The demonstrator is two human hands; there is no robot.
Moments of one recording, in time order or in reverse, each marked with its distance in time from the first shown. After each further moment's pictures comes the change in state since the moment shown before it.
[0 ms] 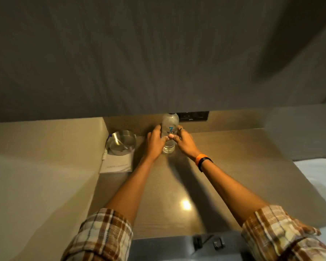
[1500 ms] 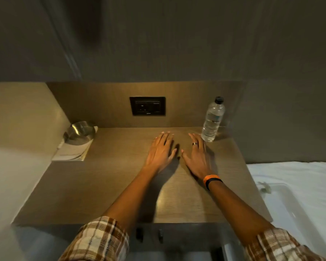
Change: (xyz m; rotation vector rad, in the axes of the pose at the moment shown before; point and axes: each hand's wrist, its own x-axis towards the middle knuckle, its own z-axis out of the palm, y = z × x) left_hand -0.083 0.107 0.180 0.514 -0.173 0.284; right_hand -0.107 0.133 -0.187 -0.472 0.182 0.009
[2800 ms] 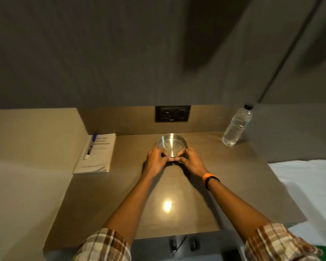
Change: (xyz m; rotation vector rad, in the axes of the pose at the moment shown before) left_hand -0.029 -0.106 -0.065 -0.595 -0.025 -0.312; right_hand 0.037 -0.079 0.099 0.219 -0.192 -0.023
